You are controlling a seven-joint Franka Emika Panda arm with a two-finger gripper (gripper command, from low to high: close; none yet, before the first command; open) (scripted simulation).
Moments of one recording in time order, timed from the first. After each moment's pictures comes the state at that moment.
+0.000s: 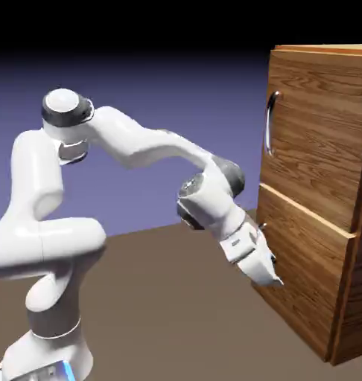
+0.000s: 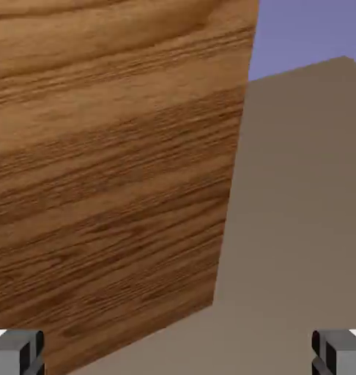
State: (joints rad) arm 1.61 1.04 -1.73 -2.56 2.05 2.61 -0.38
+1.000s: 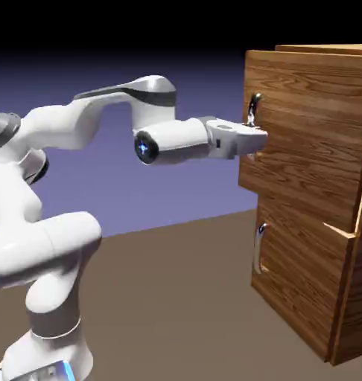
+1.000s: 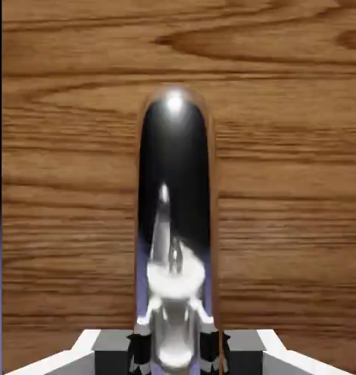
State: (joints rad) arm 1.94 1.27 -2.30 -2.70 2.37 1.99 -0.79
